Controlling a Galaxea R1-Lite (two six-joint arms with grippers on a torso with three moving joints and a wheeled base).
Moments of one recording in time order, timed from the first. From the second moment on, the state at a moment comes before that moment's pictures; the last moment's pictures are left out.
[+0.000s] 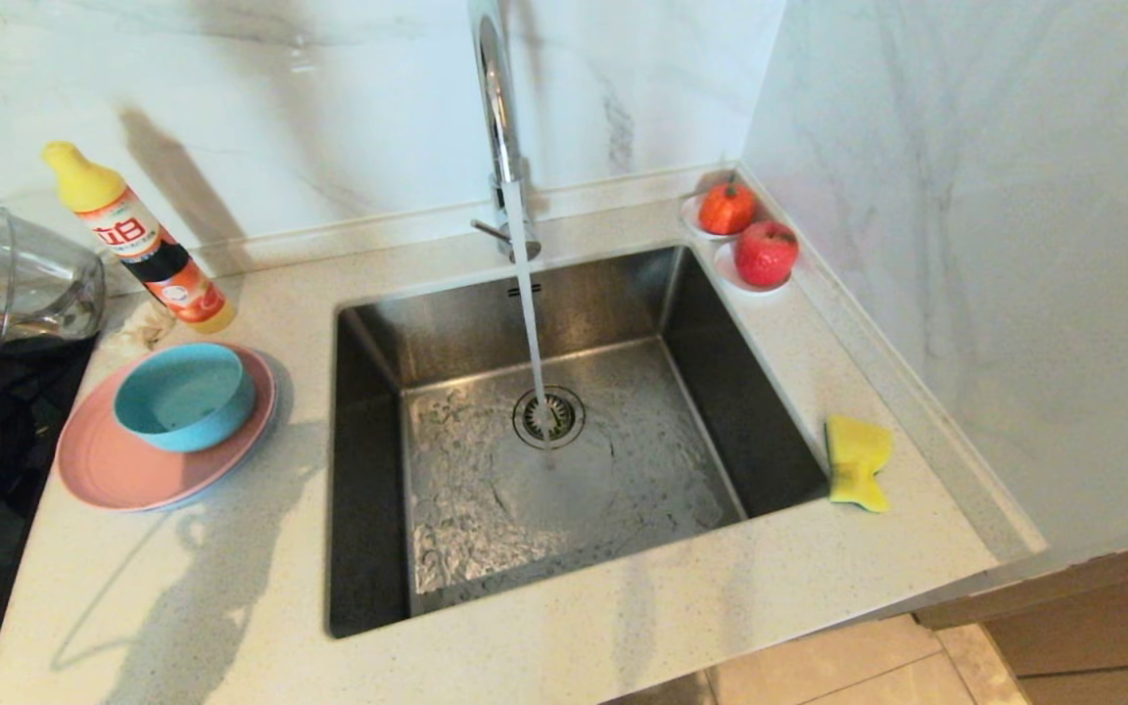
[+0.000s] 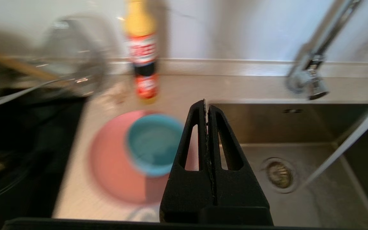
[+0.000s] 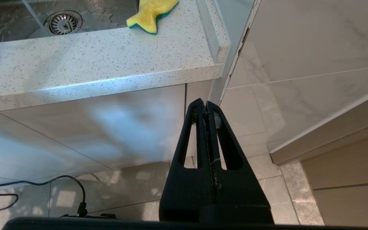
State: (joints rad) left arm -0.13 0.90 -0.54 -0.61 0.29 -0.04; right arm 0.00 0.00 0.00 0.00 0.00 0.00
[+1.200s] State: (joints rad) left arm -0.01 0.00 0.00 -0.12 0.02 -0.02; right arm 0.00 0.00 0.00 0.00 0.00 0.00
